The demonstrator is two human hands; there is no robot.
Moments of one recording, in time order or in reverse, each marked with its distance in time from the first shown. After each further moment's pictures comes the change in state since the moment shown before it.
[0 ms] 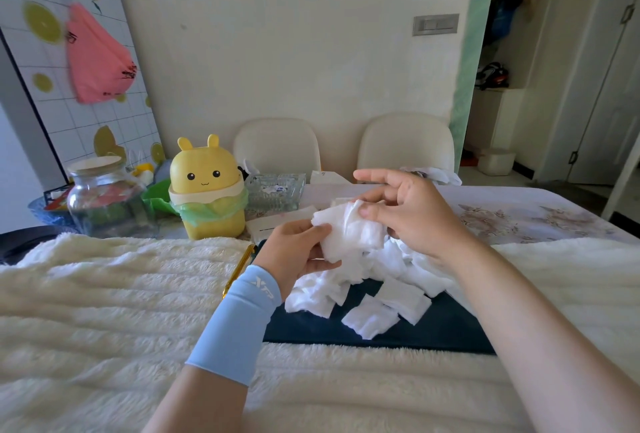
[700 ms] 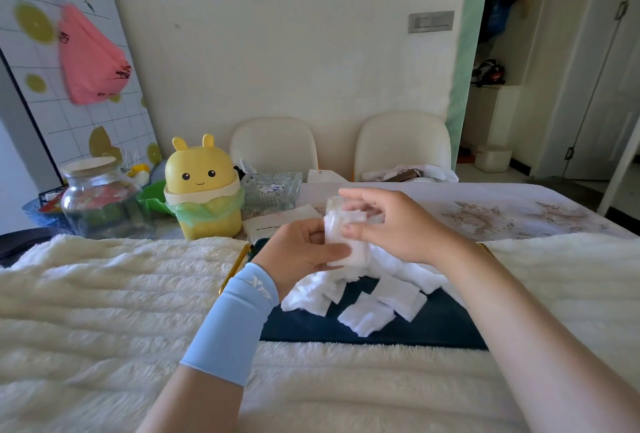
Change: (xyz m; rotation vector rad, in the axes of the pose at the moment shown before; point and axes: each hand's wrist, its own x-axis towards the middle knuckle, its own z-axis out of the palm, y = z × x) left_hand -0.002 -0.003 0.000 0.268 -0.211 0.099; right_hand -0.001 0.010 0.004 -0.350 -0.167 0.005
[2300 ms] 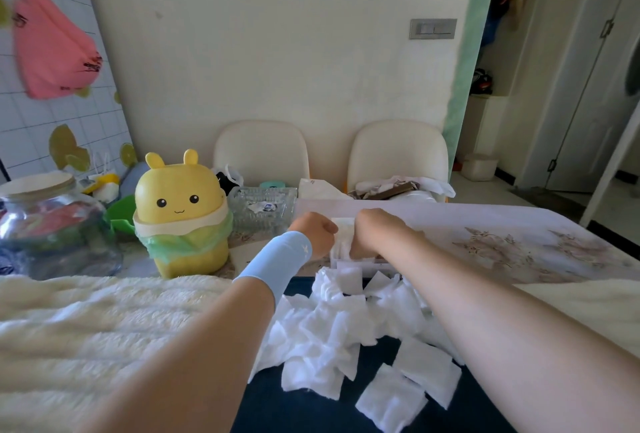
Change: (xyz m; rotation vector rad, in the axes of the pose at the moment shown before) left_hand 0.172 -0.012 -0.041 0.653 0.148 -0.204; right_hand 0.153 0.039 0.030 -0.802 -0.179 0.547
